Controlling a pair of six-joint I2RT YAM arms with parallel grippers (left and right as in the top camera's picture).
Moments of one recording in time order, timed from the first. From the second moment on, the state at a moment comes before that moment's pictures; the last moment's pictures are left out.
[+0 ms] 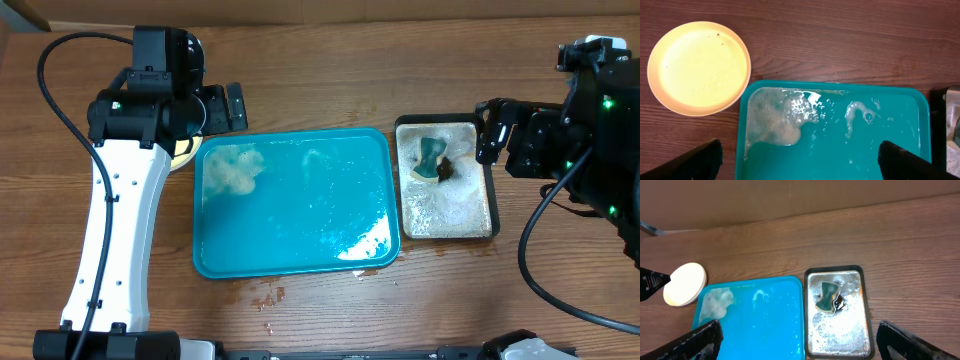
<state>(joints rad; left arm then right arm) -0.07 1.57 1.66 -1.10 0.01 -0.22 0.33 1.35 2.15 -1.51 0.09 0.36</state>
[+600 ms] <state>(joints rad) -0.07 1.57 1.66 -1.10 0.01 -0.22 0.33 1.35 2.15 -1.50 0.09 0.36</state>
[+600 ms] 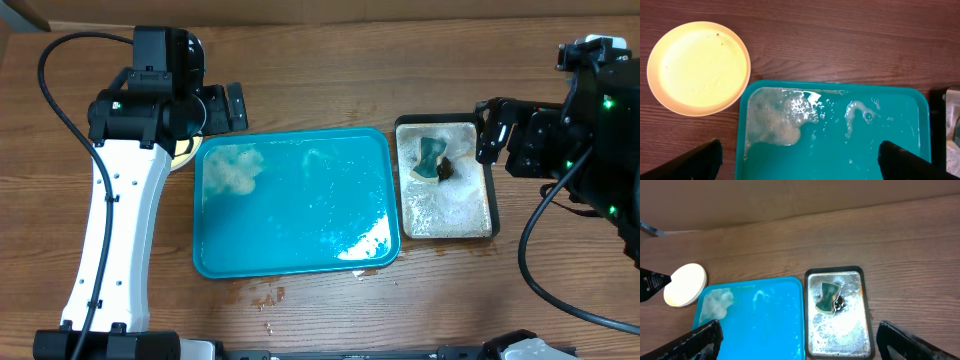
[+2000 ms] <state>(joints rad) -0.07 1.57 1.66 -1.10 0.01 -0.22 0.33 1.35 2.15 -1.56 0.09 0.36</state>
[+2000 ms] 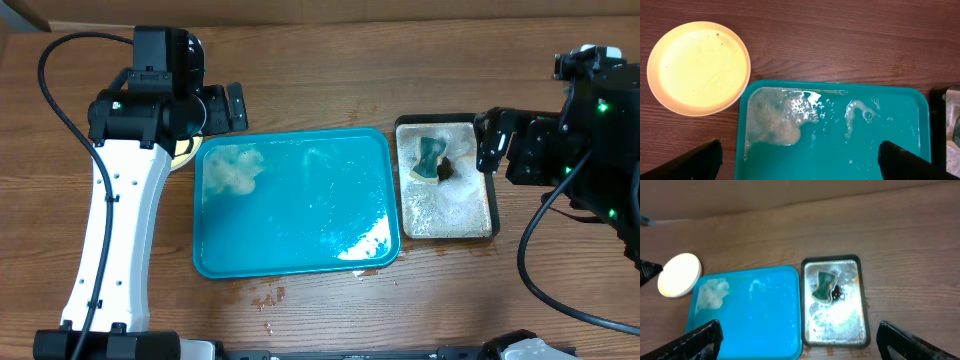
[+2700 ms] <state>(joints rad) -0.07 1.57 1.66 -1.10 0.01 -0.22 0.31 0.78 1.63 -0.88 0.09 0.23</state>
